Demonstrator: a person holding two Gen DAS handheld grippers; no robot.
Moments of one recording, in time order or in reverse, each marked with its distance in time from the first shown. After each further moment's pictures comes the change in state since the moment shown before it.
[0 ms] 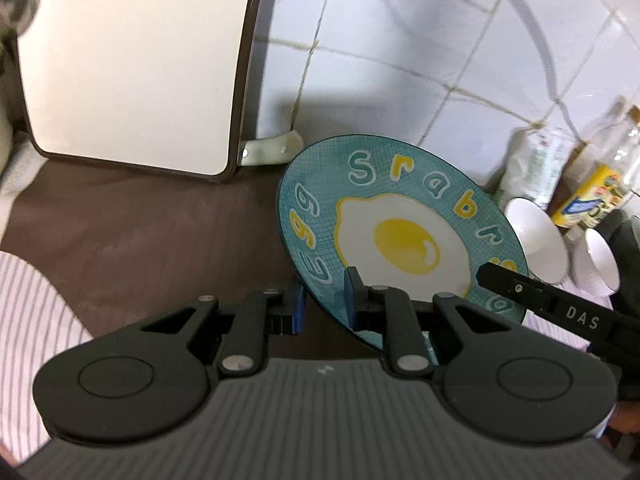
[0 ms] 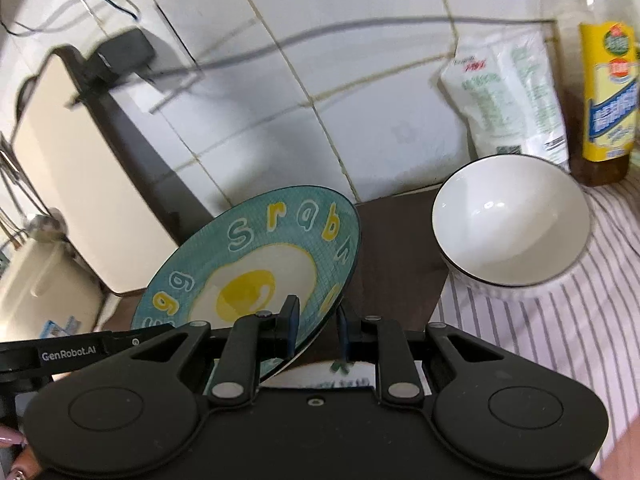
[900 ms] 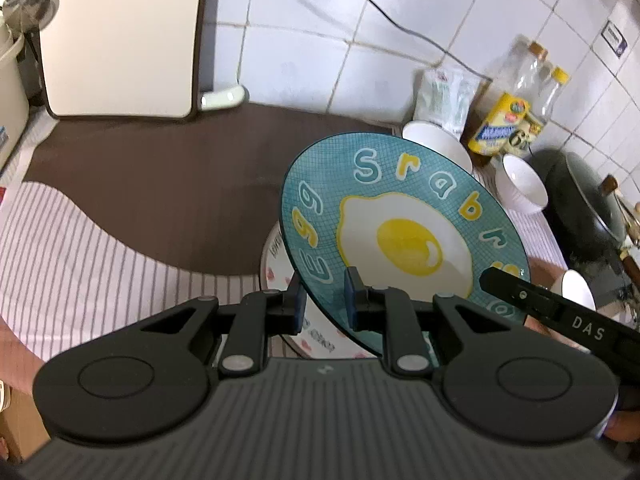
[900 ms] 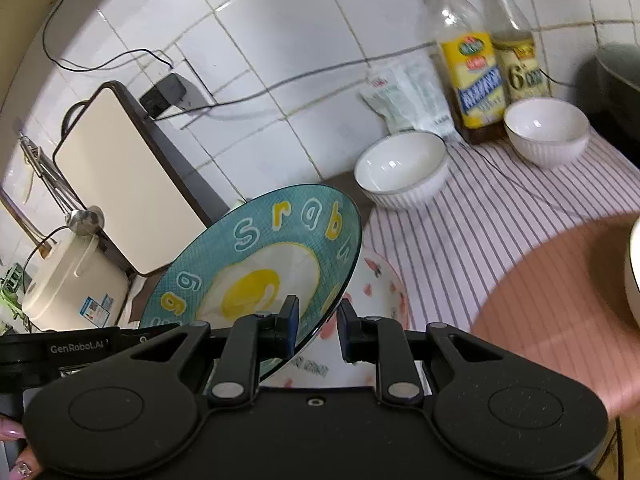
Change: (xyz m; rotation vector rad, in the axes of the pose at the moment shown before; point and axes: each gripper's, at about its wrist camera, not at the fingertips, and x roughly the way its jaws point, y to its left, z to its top) left arm -0.100 -0.054 -0.089 0.058 0.057 -0.059; right arm -0.152 -0.010 -0.080 0.082 -0.038 -0.045
